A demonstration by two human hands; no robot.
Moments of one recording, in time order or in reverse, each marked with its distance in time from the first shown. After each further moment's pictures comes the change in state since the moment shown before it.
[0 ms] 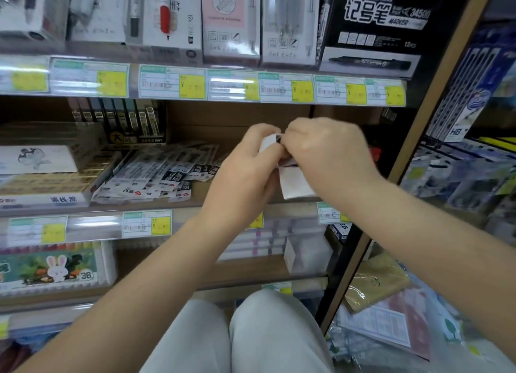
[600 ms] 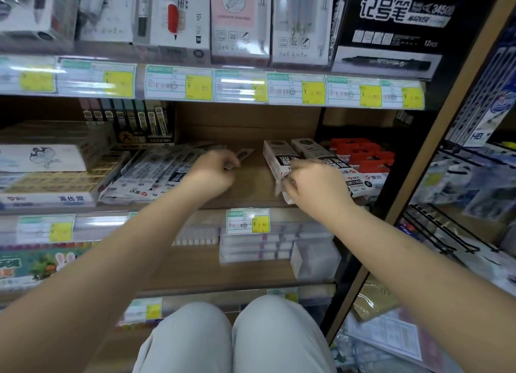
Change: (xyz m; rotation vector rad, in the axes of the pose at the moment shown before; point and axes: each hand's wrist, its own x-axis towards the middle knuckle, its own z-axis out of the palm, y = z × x) left_hand 0.006 -0.105 0.022 -0.065 -0.338 -0.701; right_hand -0.010 -0.004 0.118 0.207 -0.252 0.173
